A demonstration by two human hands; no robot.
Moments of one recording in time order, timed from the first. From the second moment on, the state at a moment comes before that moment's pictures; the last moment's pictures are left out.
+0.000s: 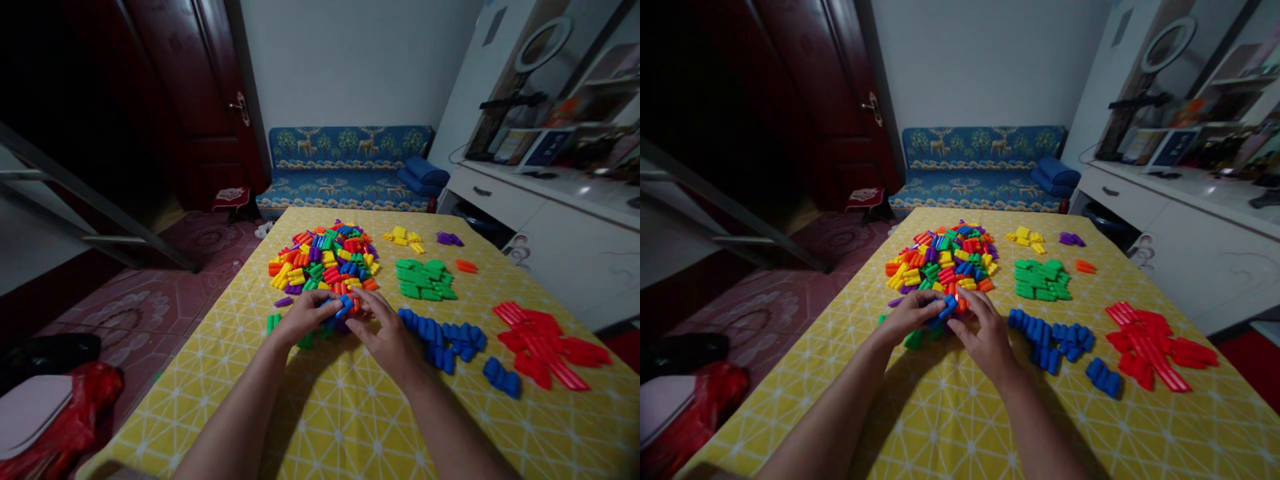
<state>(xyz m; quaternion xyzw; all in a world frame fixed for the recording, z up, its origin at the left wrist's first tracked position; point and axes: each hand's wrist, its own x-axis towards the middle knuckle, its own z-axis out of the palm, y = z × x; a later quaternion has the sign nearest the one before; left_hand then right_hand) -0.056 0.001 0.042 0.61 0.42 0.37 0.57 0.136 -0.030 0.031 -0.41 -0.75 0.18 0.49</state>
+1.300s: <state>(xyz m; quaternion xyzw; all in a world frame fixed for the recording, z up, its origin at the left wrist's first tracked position) -0.049 0.004 0.029 0.57 0.37 0.41 0.61 0.182 -0.011 0.034 -0.48 -0.72 0.17 0.48</state>
